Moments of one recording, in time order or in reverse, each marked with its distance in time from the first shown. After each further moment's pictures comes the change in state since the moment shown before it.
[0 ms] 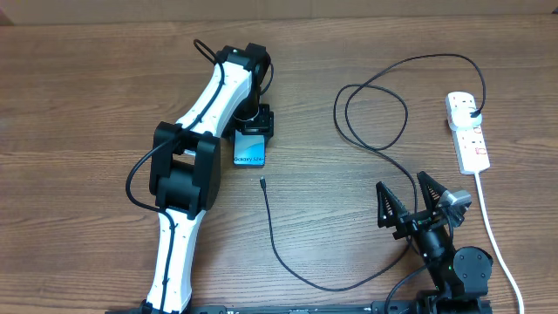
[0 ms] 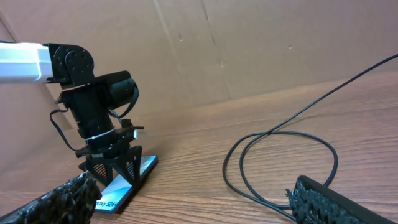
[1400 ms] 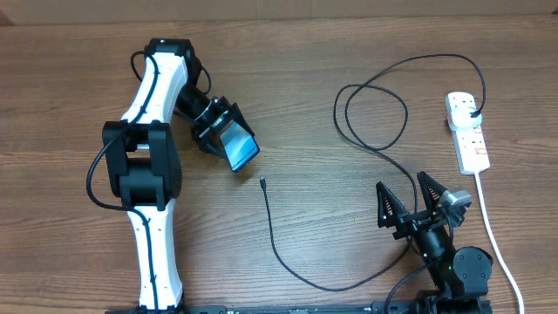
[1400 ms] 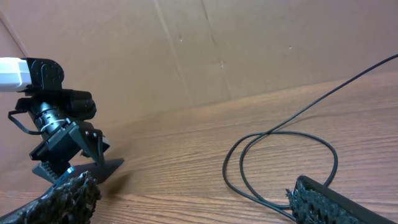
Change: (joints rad) left arm 0.275 0.000 0.007 -0.336 0.624 -0.061; right arm 0.000 0.000 0.000 0.000 0.000 0.000
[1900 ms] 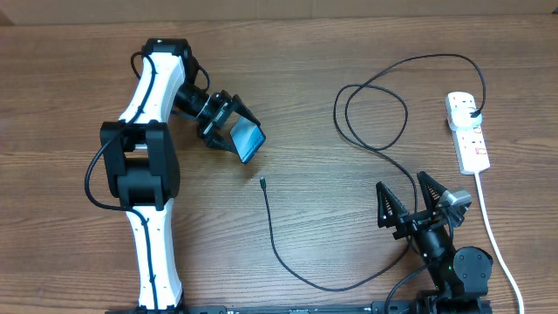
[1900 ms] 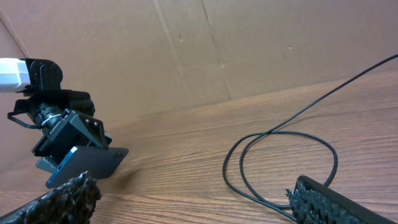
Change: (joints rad) left arm 0.018 0.000 0.000 0.000 0.172 -0.006; right arm 0.000 0.000 0.000 0.000 0.000 0.000
